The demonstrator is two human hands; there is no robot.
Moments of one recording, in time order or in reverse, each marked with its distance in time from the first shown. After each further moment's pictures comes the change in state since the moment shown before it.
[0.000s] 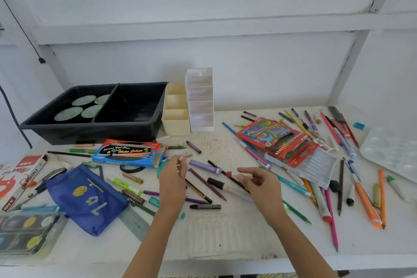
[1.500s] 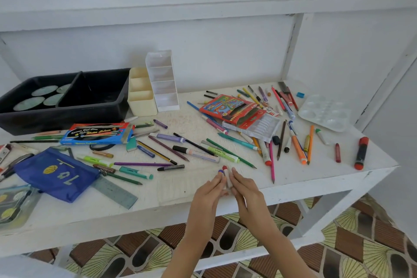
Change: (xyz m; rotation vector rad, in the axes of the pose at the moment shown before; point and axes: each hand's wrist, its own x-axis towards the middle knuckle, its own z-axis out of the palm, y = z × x) left_hand -0.188 0.054 0.046 -0.314 -0.531 0.224; right_hand -0.122 0.068 -0.069 -0.371 -0.078 -0.433
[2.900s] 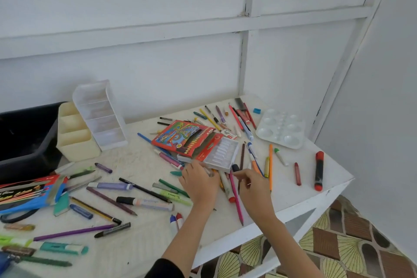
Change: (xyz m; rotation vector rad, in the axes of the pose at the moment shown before) left_hand 0.180 0.033 0.096 0.476 0.314 -0.288; right_hand 0.082 0.066 -0.093 -0.010 0.328 0.463
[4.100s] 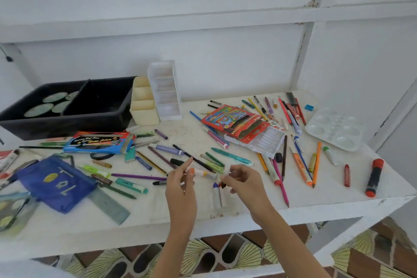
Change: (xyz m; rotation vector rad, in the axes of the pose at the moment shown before) left_hand -0.074 -0.091 -0.126 -0.675 0.217 -0.066; right_hand -0.055 -0.072 0.047 0.493 -0.452 0.256
